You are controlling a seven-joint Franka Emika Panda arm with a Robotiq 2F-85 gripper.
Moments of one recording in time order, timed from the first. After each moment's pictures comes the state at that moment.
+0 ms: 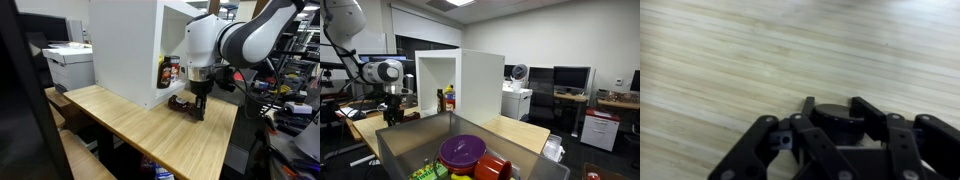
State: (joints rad) arm 0.24 0.18 0.13 -2.47 -0.25 2.41 0.41
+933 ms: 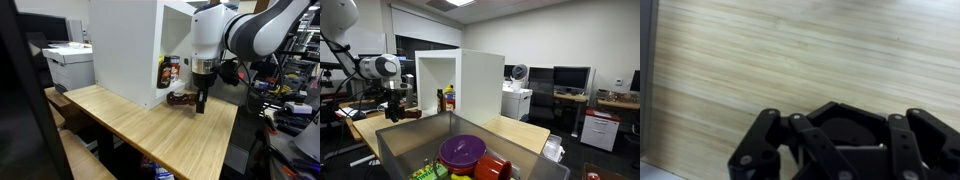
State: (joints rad) arm 0.24 0.09 0.12 -2.51 -0.32 2.41 0.46
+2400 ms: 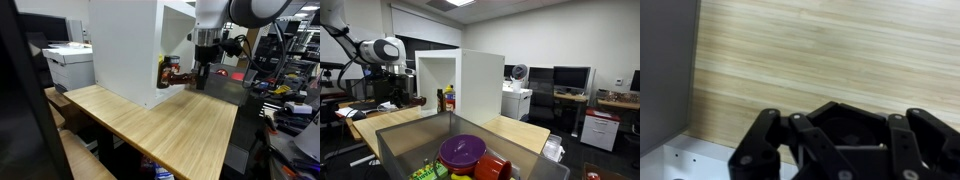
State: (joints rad) arm 0.18 -0.08 0.11 -2.48 -0.19 2.29 0.31
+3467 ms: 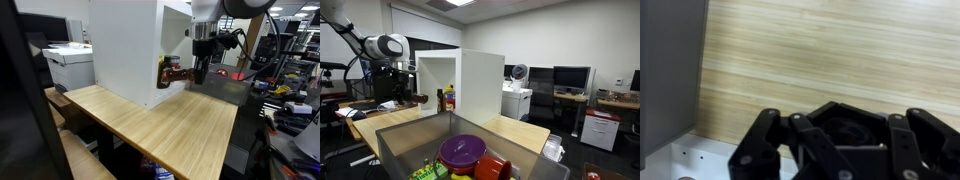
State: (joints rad) arm 0.17 -0.07 0.11 -2.42 -0.16 2.20 0.28
